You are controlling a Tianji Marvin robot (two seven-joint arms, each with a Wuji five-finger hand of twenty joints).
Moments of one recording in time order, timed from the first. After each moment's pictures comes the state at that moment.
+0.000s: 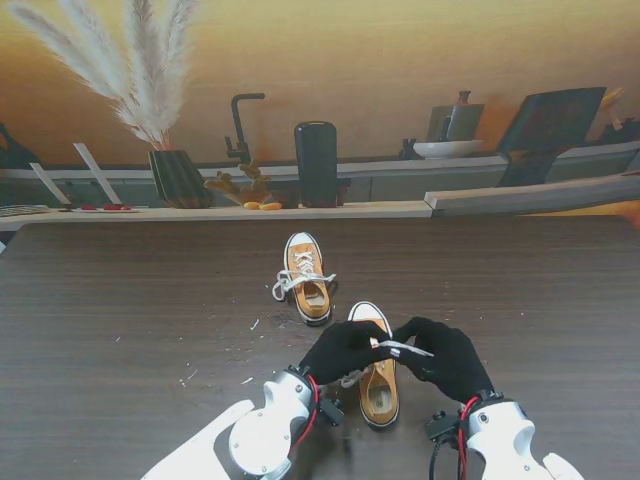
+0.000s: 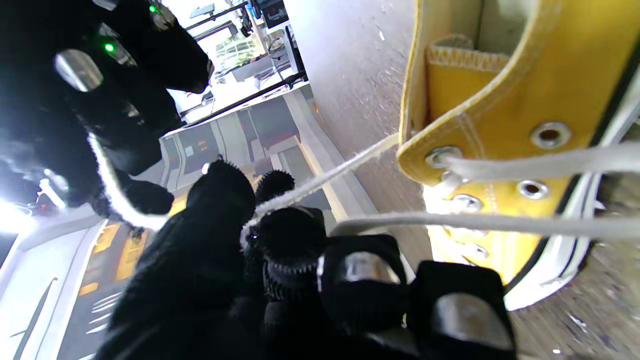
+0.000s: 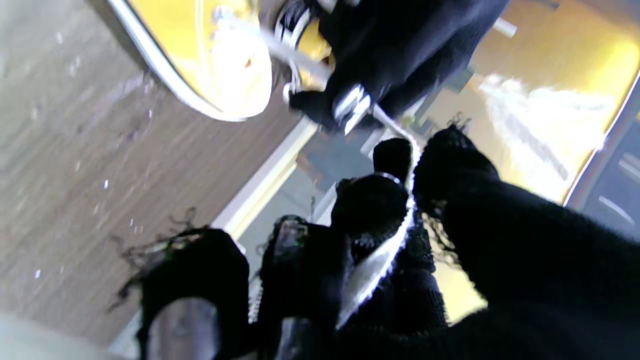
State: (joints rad) left arm 1.49 -1.26 -0.75 -1.49 0.14 -0.19 0.27; right arm -2.12 -1.16 1.36 -2.05 -0.42 -0.01 -0.25; left_hand 0.96 -0.37 0.21 0.02 0.80 0.04 0.82 0.45 1.19 -0.05 1.13 0.87 1.24 0.01 1.59 0.63 1.05 0.22 1.84 0.55; right_hand 0.61 -0.66 1.09 -0.32 0.79 0.00 0.94 0.24 1.28 -0.07 1.18 0.74 1.30 -0.12 1.70 1.50 1.16 0.34 1.81 0.91
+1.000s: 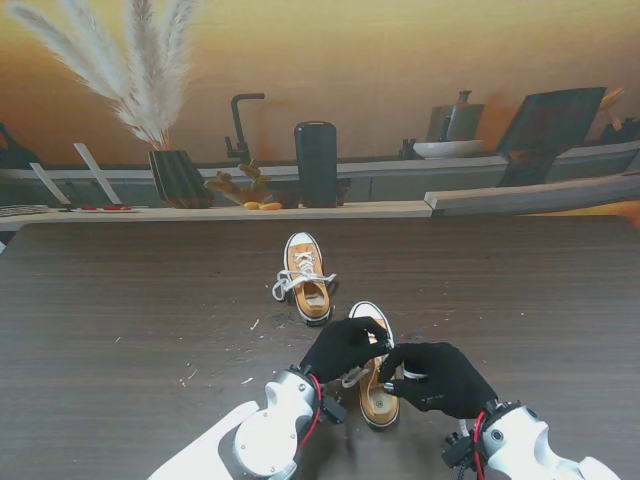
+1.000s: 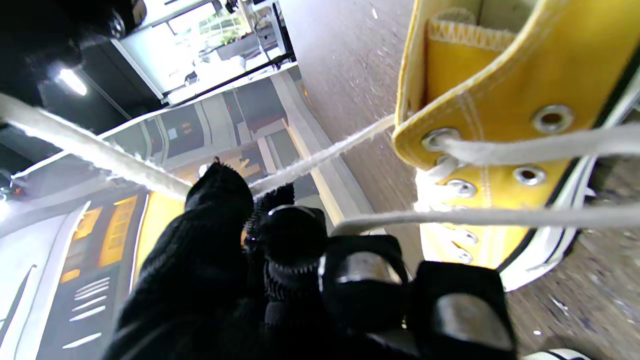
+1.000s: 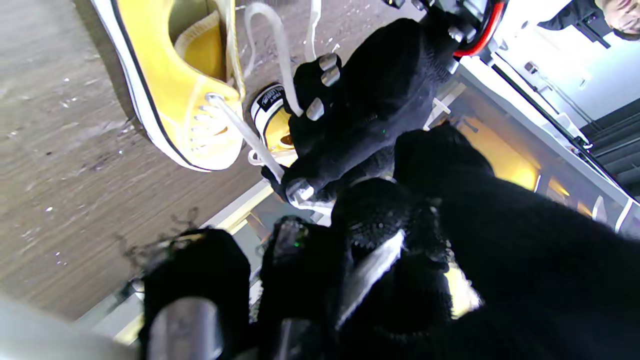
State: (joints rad) left arm 1.50 -1.28 -0.74 -1.51 0.14 -0.13 0.33; right arm -2.19 -1.11 1.46 -2.10 -0.49 -0.21 0.02; left_hand 0.98 -0.34 0.15 0.01 0.78 0.04 0.88 0.64 1.19 -0.05 1.13 0.87 1.24 0.02 1.59 0.63 1.05 0.22 1.84 0.55; right_hand 0.63 -0.69 1.10 -0.32 0.85 -0.13 0.95 0.19 1.29 -0.07 1.17 0.77 1.31 -0.12 1.70 1.50 1.16 0.32 1.81 0.91
